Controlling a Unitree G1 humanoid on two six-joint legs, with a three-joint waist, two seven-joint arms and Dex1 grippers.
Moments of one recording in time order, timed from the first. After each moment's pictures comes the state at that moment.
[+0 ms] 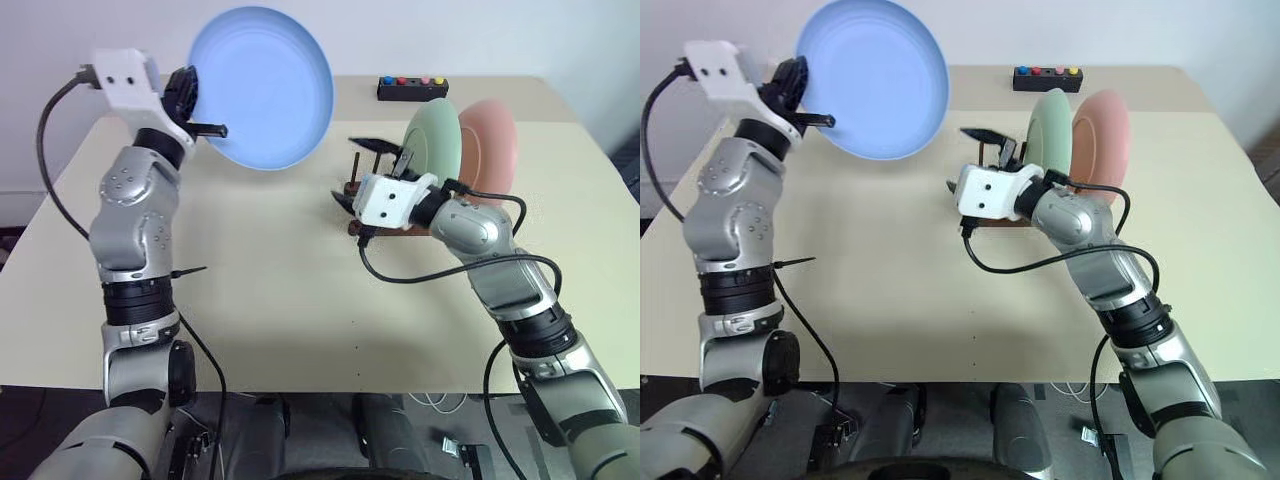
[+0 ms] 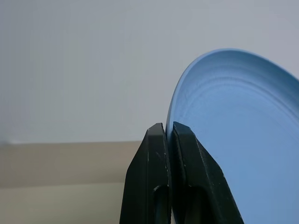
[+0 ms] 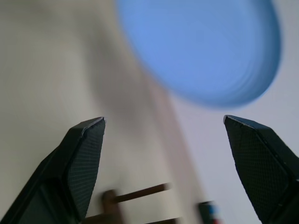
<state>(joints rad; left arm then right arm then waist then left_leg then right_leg) -0.78 0.31 0.23 -0.04 -0.30 0.42 -0.15 -0.67 -0.53 0.28 -0.16 -0.33 0.01 0.52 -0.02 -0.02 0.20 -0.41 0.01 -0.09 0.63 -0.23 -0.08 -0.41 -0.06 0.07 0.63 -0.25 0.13</state>
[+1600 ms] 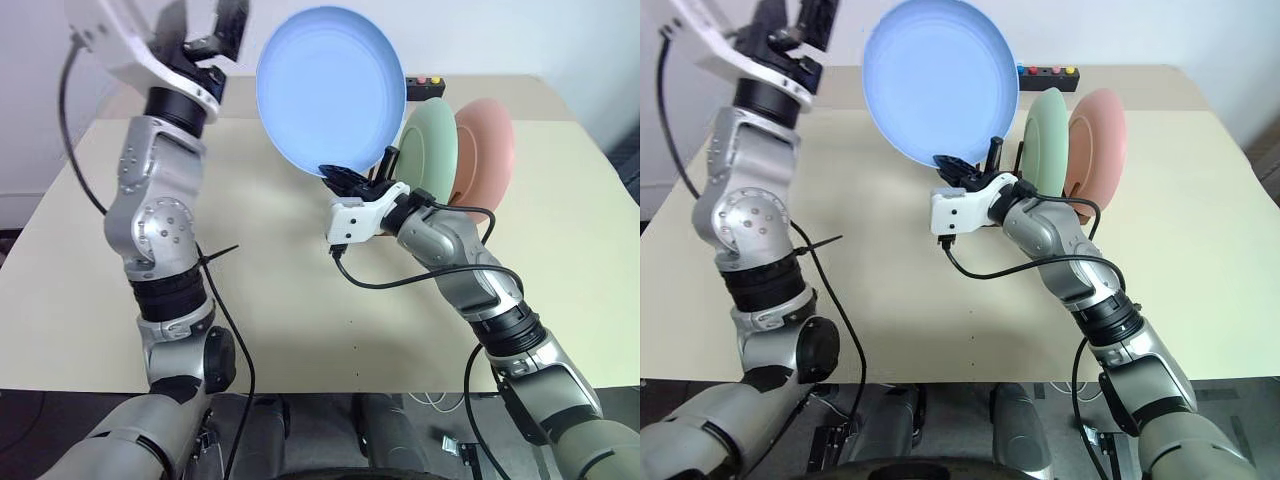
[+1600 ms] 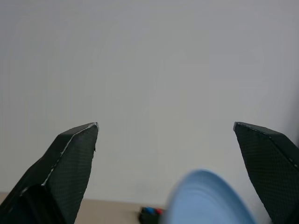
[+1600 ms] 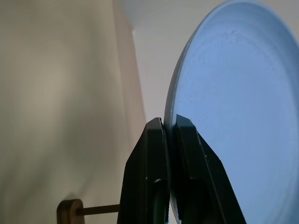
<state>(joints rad) -0.89 0.16 0.36 -0.20 -0.56 0.46 -0.09 -0.67 -0.45 0.35 -0.07 -0.61 -0.11 0.42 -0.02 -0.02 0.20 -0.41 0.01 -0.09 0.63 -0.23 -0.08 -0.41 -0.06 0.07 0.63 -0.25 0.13</state>
